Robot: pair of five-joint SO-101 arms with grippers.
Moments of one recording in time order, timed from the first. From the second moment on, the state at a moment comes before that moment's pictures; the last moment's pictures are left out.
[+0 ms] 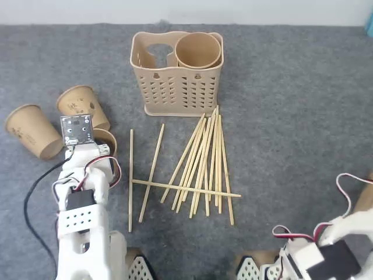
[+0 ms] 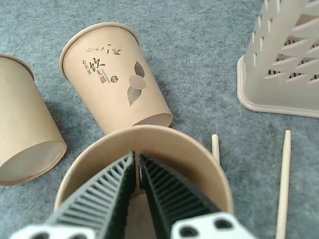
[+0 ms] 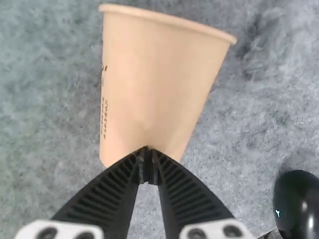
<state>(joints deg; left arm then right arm) -19.8 -55.0 82.4 25.3 0.0 60.4 -13.9 32.3 63.0 38.0</state>
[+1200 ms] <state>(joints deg) -19.8 -54.9 82.4 25.3 0.0 62.2 -34.5 55.4 62.5 46.5</state>
